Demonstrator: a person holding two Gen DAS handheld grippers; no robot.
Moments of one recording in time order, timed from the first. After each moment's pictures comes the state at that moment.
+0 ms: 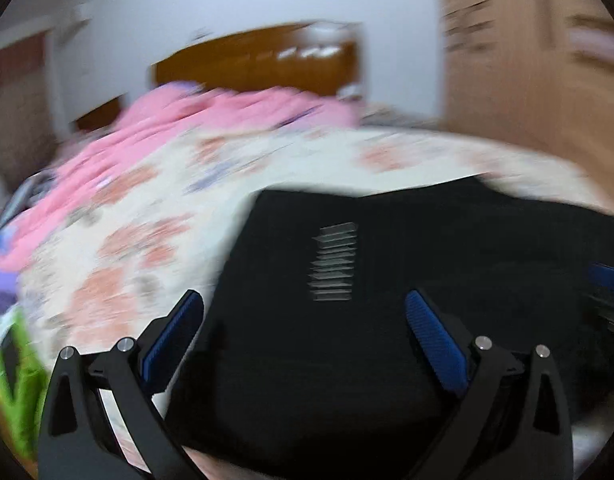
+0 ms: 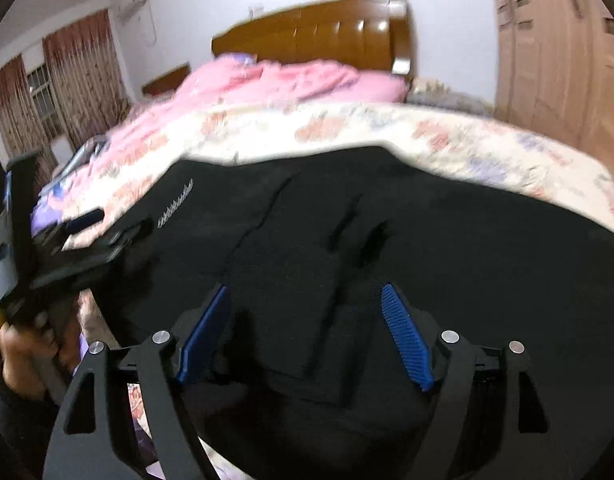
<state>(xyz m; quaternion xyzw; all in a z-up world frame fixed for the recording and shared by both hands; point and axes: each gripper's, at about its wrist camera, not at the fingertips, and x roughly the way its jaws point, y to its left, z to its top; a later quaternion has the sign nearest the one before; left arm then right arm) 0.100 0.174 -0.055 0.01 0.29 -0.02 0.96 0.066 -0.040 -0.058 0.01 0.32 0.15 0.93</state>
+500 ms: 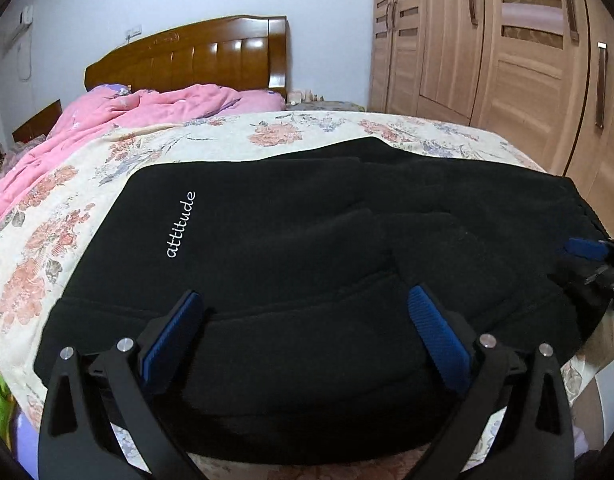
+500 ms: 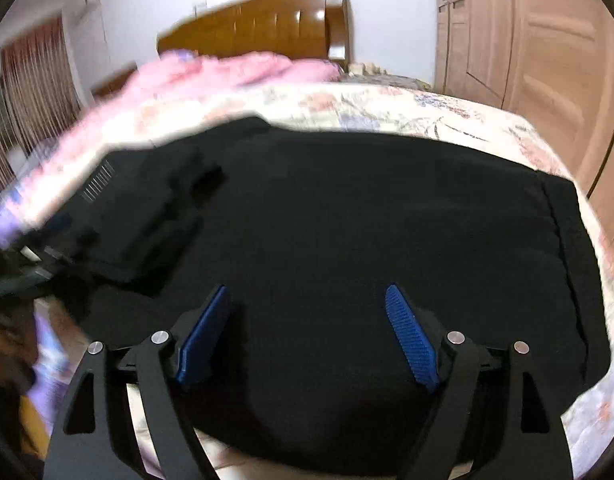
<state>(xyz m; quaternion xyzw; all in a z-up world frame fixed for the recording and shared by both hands) 0.090 0.126 -0.089 0.01 0.31 -0.11 0.94 0.028 -0.136 -0.074 0.06 0.33 0.10 0.94</state>
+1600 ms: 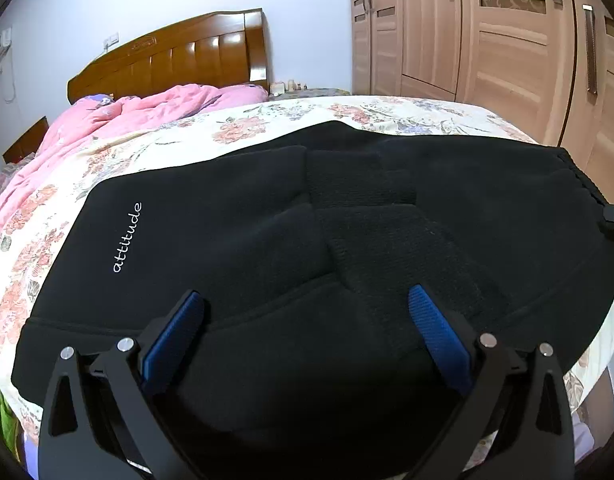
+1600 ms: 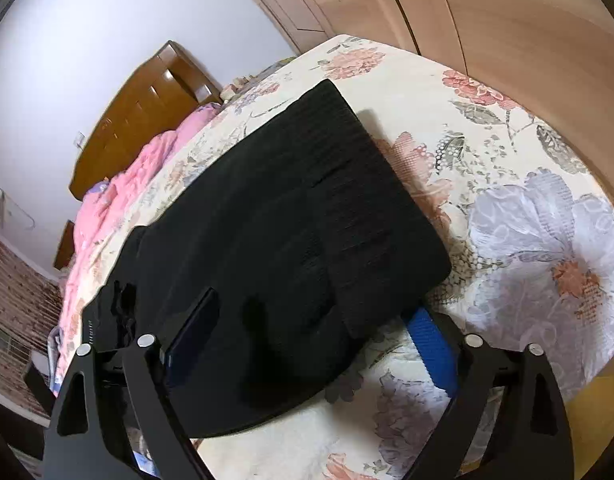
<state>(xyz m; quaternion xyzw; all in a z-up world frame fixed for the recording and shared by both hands) 0.103 0.079 -0.095 0.06 0.33 -0.12 0.93 -0.001 -0.278 -0.097 0.34 0.34 -0.04 0.88</state>
